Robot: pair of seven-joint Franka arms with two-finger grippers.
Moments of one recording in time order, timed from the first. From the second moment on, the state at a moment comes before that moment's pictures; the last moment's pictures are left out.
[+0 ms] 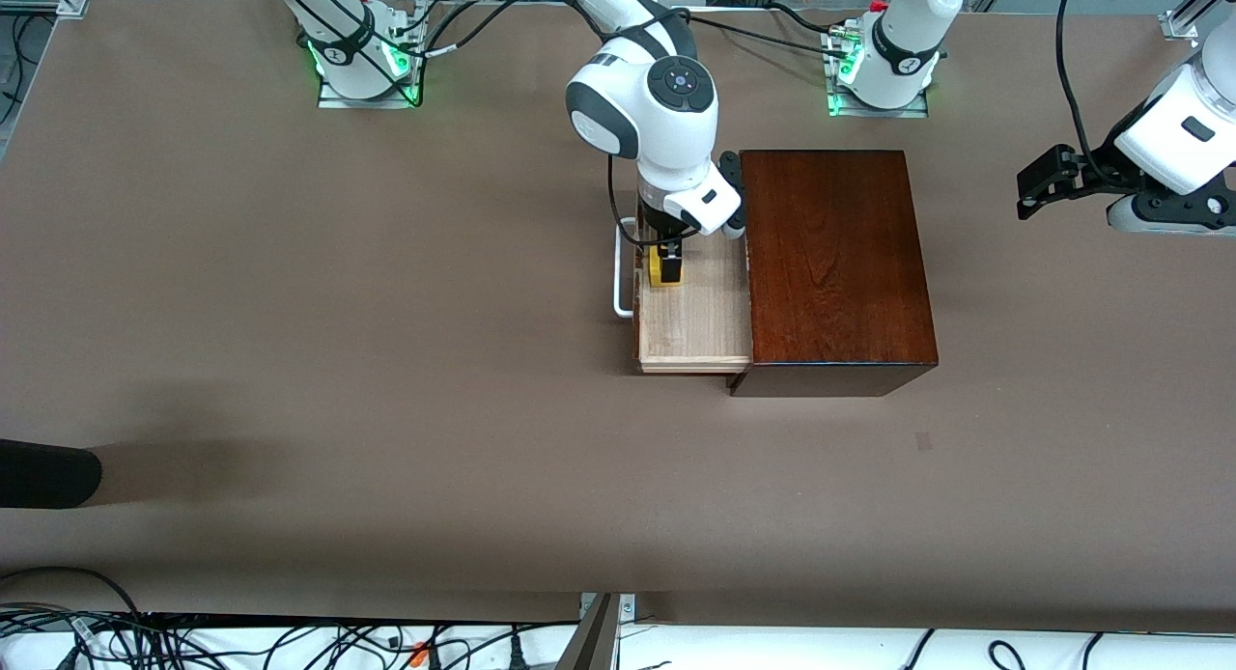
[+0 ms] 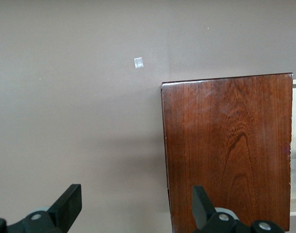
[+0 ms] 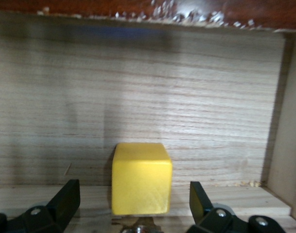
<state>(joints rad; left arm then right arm) -0.11 0.01 0.03 -1.58 0.03 1.55 -0.03 0.91 0.73 0.01 -1.24 -0.10 2.06 -0.64</state>
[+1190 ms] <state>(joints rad) -0.11 0.01 0.03 -1.58 0.03 1.55 -0.03 0.91 0.78 0.01 -1.23 -0.11 2.06 -0.63</state>
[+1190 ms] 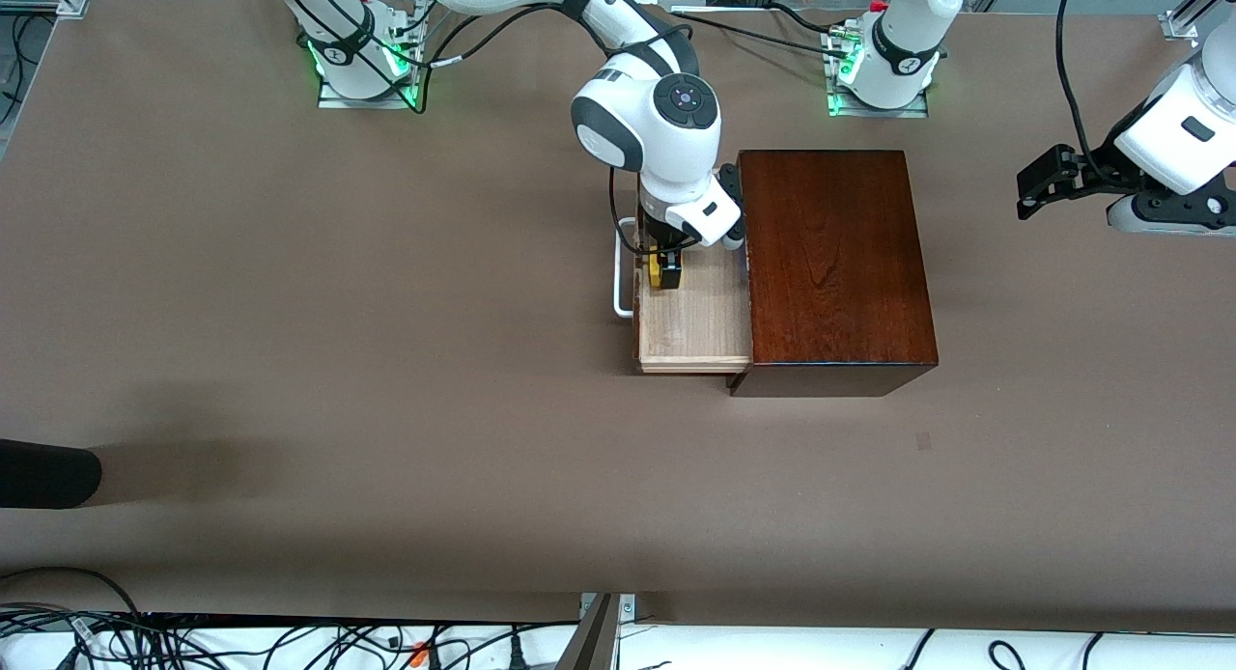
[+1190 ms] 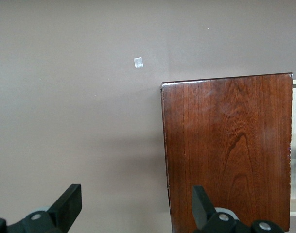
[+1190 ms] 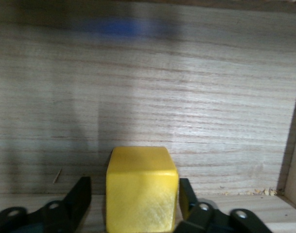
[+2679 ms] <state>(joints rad) -0.11 0.01 0.03 -1.58 0.03 1.55 -0.03 0.65 0.47 -0.13 -1.11 -0.02 1.55 -0.55</state>
